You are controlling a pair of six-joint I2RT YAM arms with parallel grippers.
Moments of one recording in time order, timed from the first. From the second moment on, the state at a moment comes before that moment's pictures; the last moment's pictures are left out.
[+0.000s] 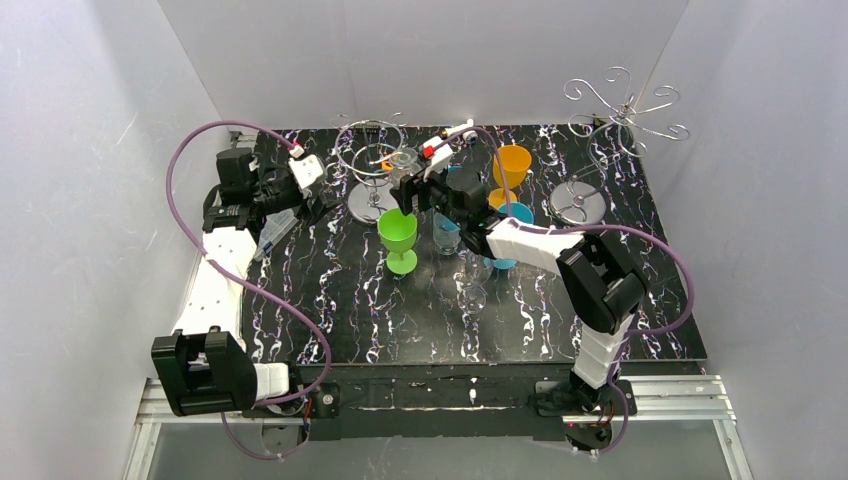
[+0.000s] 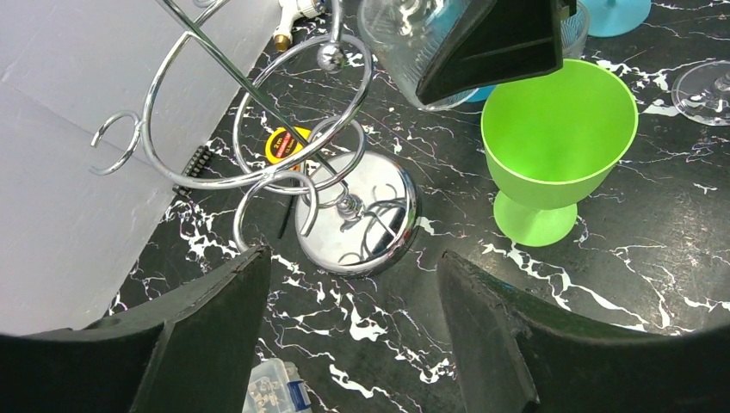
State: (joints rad) left arm 0.07 1.28 1.12 -0.38 0.95 0.84; right arm 0.75 1.83 1.17 0.58 -0.04 0.10
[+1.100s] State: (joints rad) left arm 0.08 1.31 1.21 -0.45 0.91 0.72; right arm 0.79 1.55 1.27 0.22 0.01 0.06
